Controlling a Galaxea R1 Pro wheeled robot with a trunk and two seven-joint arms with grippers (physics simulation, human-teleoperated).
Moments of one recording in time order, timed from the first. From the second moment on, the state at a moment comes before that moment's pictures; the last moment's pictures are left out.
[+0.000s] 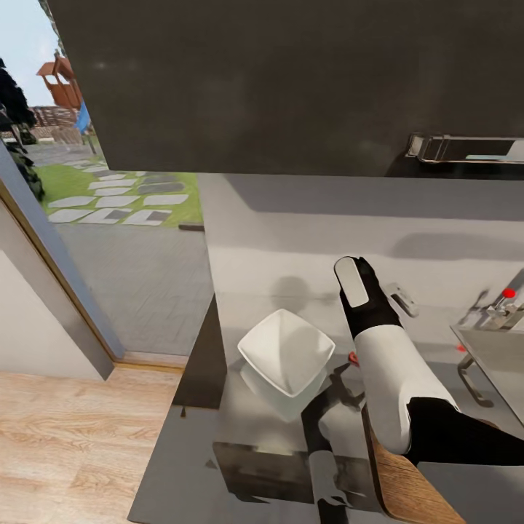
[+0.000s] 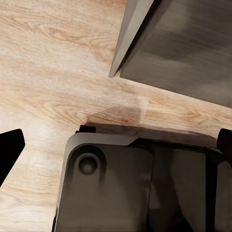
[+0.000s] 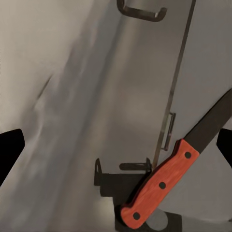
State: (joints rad) left arm 0.29 0.05 -0.06 -1.01 0.26 0.02 -0.01; right arm -1.15 0.17 -0.14 -0.83 -0.66 0.21 -1.53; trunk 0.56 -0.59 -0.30
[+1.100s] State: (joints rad) left arm 0.29 0.05 -0.06 -1.00 0.26 0.02 -0.01; right arm -1.15 0.17 -0.25 -0.82 -0.66 0.21 -1.52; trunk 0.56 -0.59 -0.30
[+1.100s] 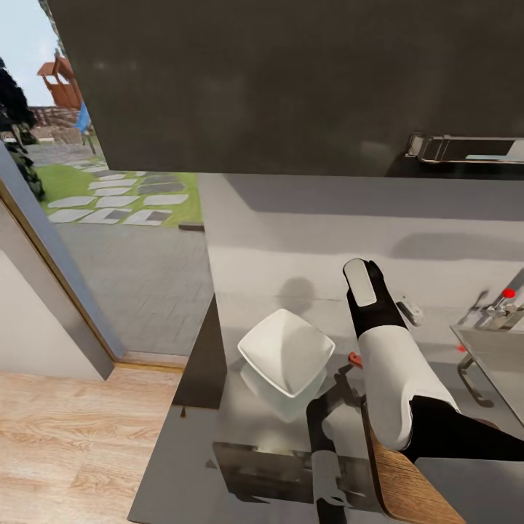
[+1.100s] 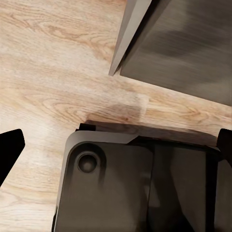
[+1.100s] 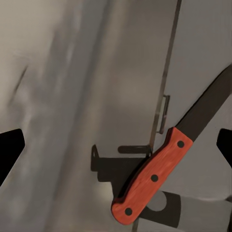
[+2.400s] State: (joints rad) left arm 0.29 0.05 -0.06 -1.00 0.26 0.02 -0.01; right arm -1.15 0.17 -0.33 -0.76 -0.66 0.21 -1.48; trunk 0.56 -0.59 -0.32
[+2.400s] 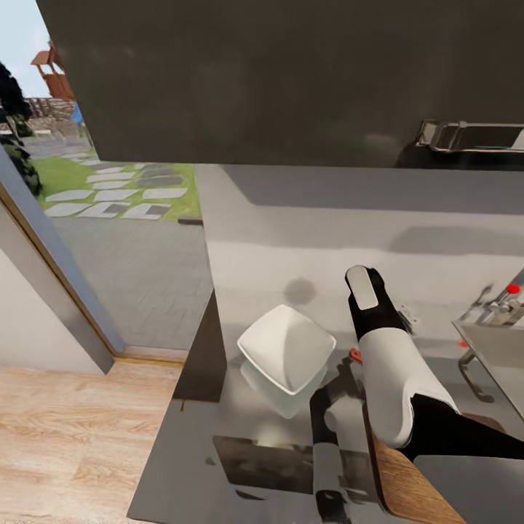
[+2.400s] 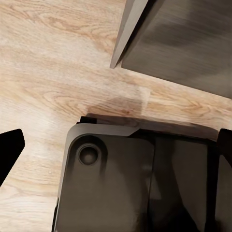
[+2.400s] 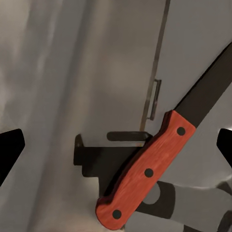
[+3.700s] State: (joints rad) left arm 0.29 0.05 -0.06 -1.00 0.26 0.02 -0.01; right arm -1.15 0.17 -0.33 -0.76 -0.66 0.21 -1.48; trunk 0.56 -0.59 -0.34
